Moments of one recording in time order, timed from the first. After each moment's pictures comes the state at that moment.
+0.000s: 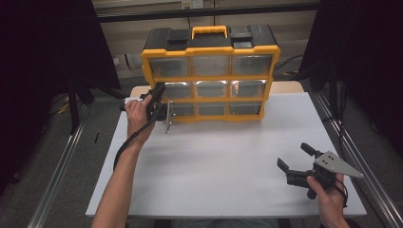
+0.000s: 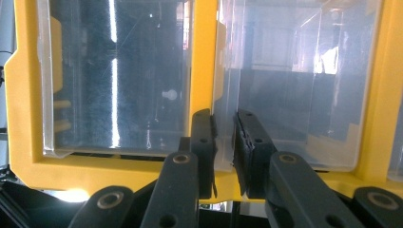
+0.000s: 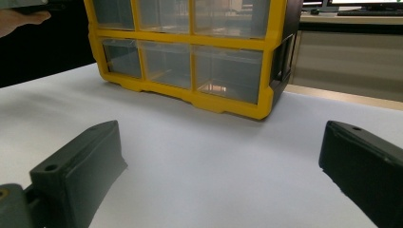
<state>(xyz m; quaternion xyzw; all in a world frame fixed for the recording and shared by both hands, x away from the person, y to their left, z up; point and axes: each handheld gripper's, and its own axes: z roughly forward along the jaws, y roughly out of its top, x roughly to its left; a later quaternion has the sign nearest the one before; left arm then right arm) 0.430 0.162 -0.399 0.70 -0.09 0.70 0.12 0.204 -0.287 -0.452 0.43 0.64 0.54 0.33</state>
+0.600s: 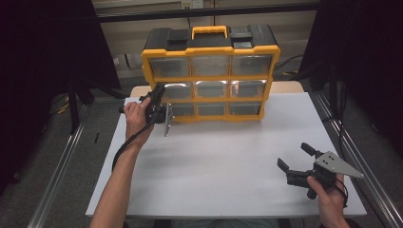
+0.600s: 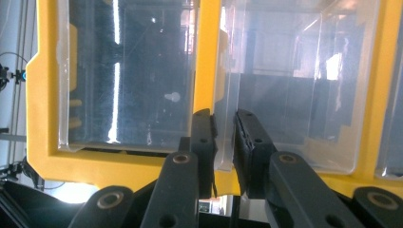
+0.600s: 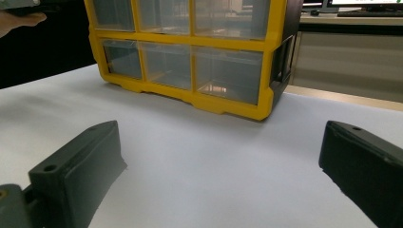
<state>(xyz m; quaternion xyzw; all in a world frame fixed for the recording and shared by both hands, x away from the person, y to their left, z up) 0.420 0.164 -0.399 0.69 -0.09 0.70 0.14 0.204 -0.286 -0.451 0.43 0.64 0.54 0.33</state>
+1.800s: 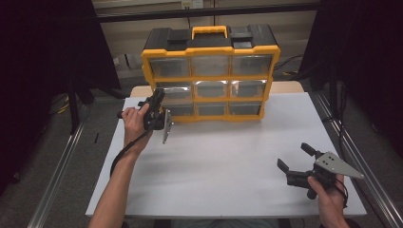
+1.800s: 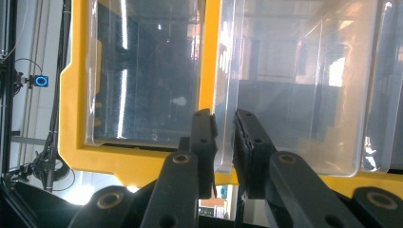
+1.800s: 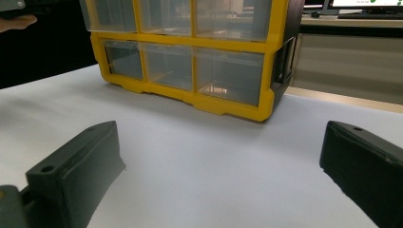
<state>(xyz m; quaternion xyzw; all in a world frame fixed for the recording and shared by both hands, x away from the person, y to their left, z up) 0.401 0.168 -0.402 0.68 -0.10 0.71 0.15 0.203 -0.286 -0.451 0.43 0.64 0.54 0.33</state>
